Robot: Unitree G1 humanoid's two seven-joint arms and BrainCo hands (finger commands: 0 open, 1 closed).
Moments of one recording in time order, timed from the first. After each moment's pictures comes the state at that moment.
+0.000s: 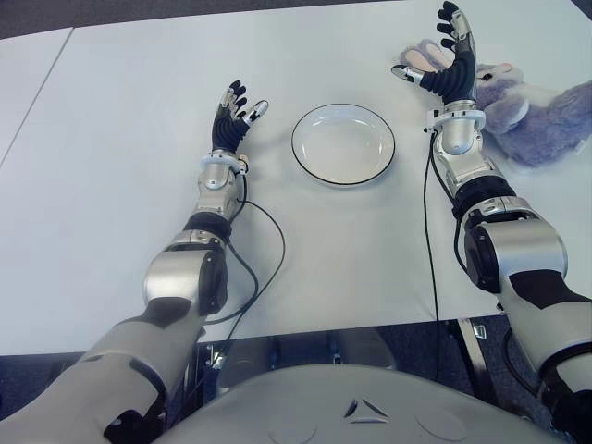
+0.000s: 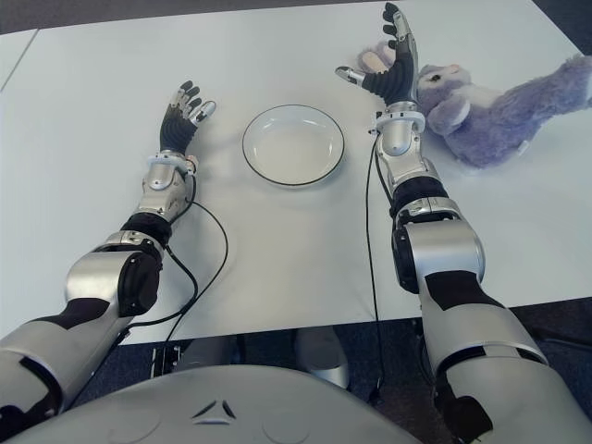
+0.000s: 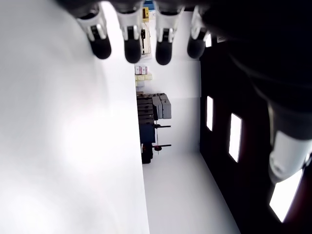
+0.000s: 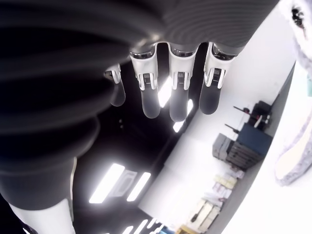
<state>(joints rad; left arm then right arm) -0.77 0.08 0.25 1.20 0.05 -0.49 -0.02 -0.99 -0.38 0.07 1.22 -0.29 -0.66 -0.41</state>
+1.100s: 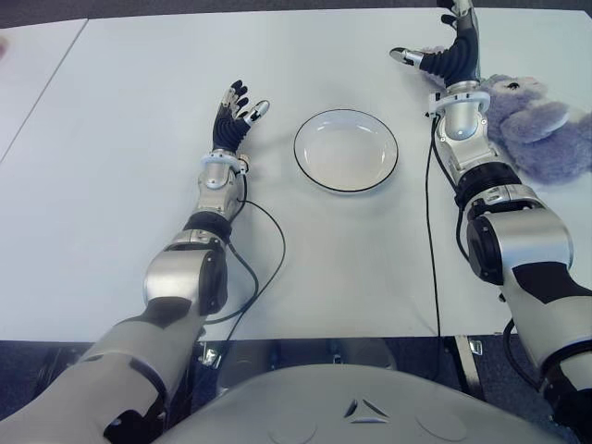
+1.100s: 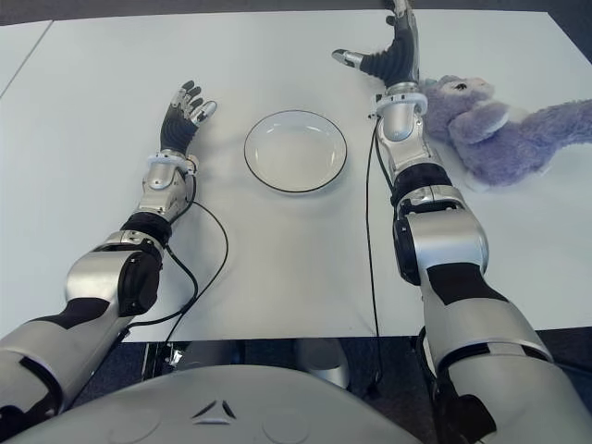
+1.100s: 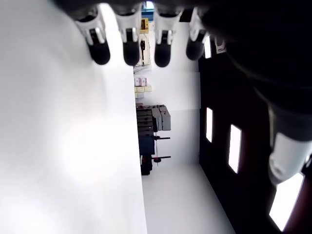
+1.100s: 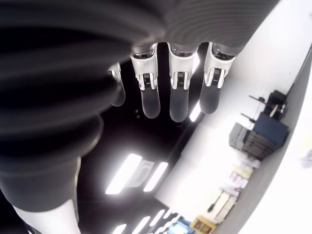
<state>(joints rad) -0.77 0.08 0.25 1.20 0.05 -0.49 -0.02 -1.06 -0.38 0.08 1.21 -0.29 -0.66 -0.38</state>
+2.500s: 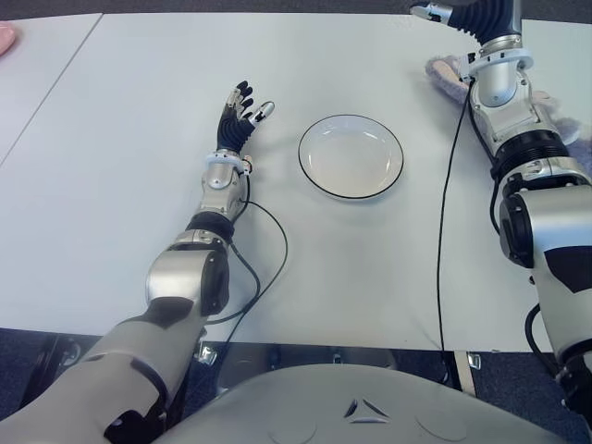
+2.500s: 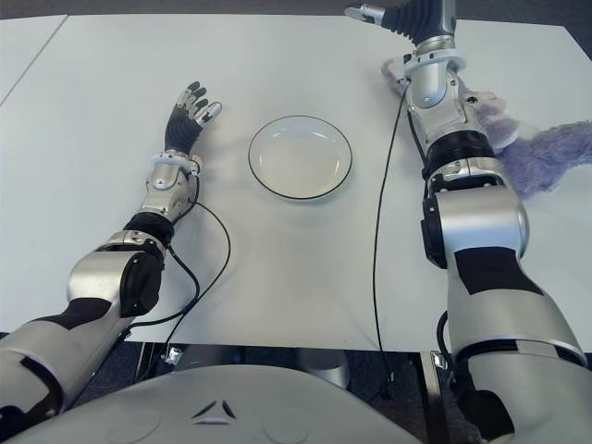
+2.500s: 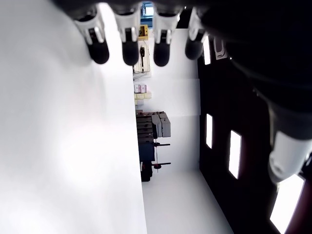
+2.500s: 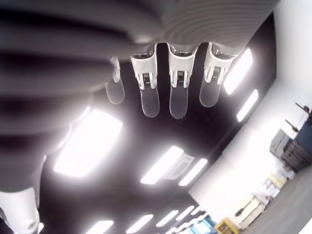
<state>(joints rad) -0.77 0.07 0.23 1.20 0.06 -0.49 -0.02 -1.18 -0.53 0.17 1.21 -0.44 -0.63 -0.41</state>
